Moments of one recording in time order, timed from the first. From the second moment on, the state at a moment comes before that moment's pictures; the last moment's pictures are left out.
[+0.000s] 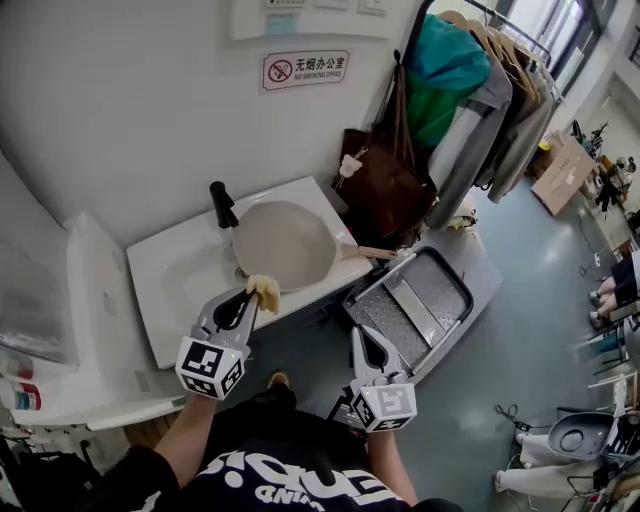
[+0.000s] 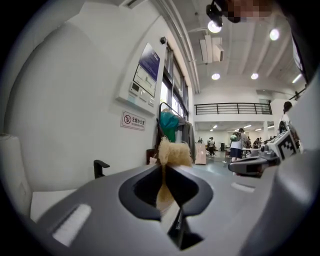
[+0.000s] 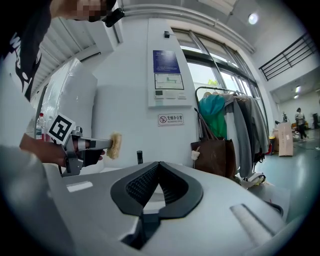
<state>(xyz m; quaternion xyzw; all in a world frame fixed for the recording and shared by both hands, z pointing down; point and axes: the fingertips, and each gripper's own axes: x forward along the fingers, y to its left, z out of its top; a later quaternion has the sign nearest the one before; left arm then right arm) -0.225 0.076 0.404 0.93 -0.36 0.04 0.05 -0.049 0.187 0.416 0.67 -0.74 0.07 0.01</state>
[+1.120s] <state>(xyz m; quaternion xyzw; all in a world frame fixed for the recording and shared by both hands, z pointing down) -0.156 -0.073 0.396 0.92 -0.37 0.03 0.09 0.028 0.016 0.408 0.63 -0.77 0.06 0.02</state>
